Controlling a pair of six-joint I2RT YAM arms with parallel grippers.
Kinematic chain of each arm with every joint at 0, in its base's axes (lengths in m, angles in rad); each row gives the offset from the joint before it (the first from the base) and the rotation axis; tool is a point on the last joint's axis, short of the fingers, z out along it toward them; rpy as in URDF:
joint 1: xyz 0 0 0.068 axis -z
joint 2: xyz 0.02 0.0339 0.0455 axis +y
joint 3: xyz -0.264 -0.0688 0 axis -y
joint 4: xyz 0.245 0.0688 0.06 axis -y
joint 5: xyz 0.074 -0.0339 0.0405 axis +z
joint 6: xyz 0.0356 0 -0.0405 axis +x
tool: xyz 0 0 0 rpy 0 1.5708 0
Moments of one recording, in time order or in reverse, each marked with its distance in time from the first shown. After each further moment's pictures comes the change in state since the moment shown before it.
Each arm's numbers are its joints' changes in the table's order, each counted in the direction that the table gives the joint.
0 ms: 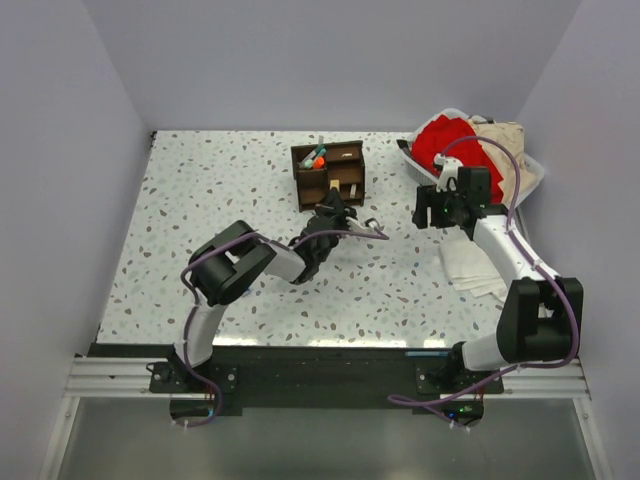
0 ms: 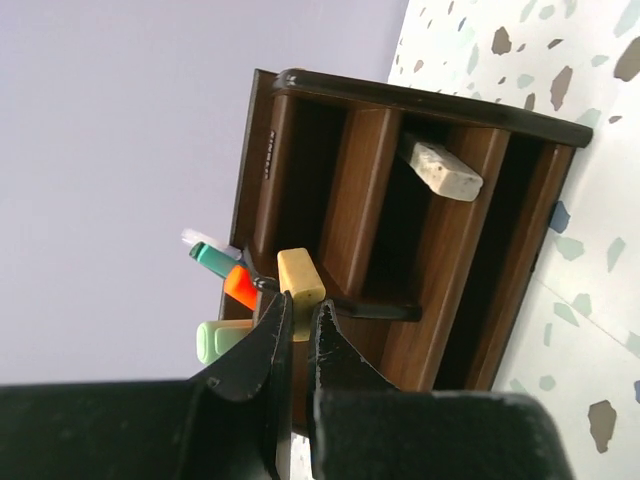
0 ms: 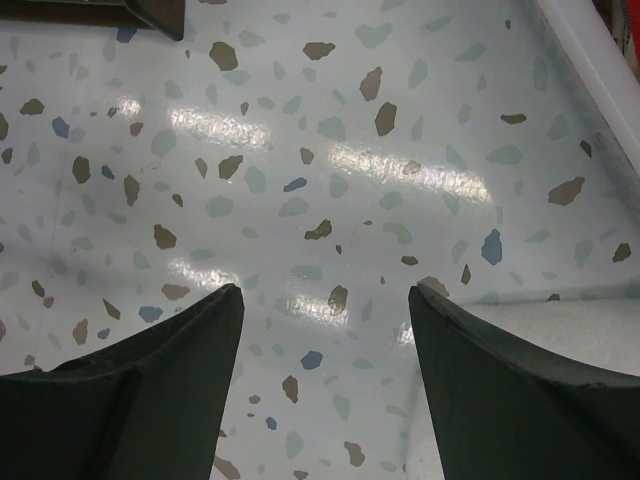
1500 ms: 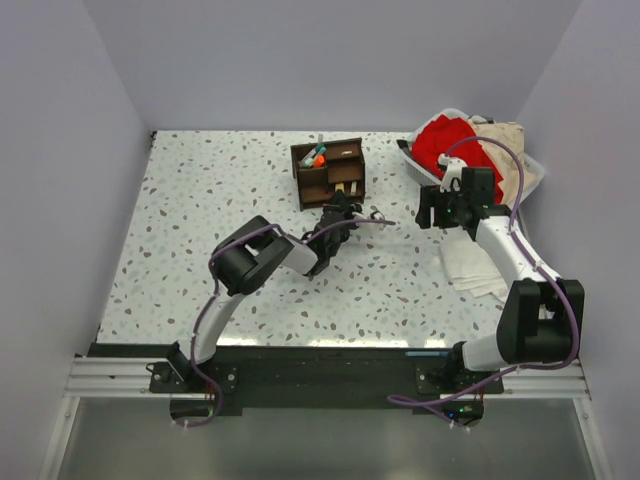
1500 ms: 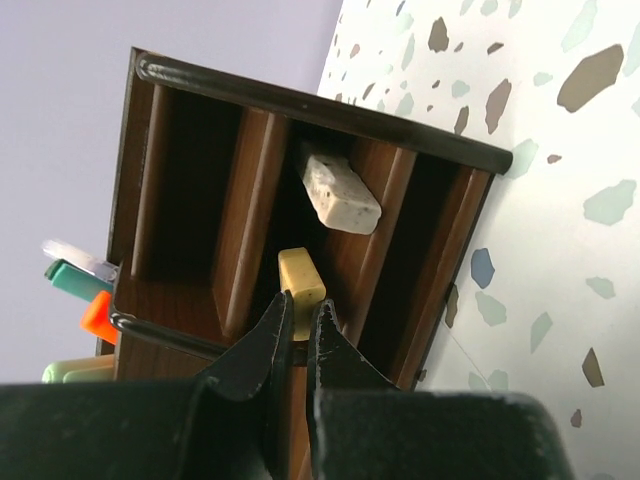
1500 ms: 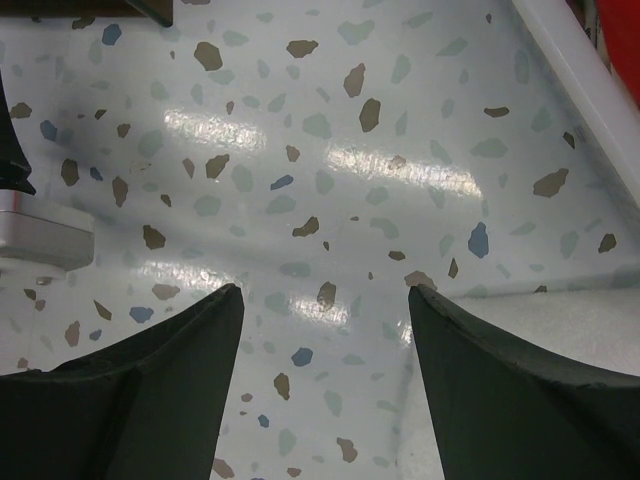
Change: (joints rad) left arm -0.021 0.201 0.201 -0.072 0.026 -0.137; right arm 0.024 -0.008 -0.004 -0.001 0.000 -0.002
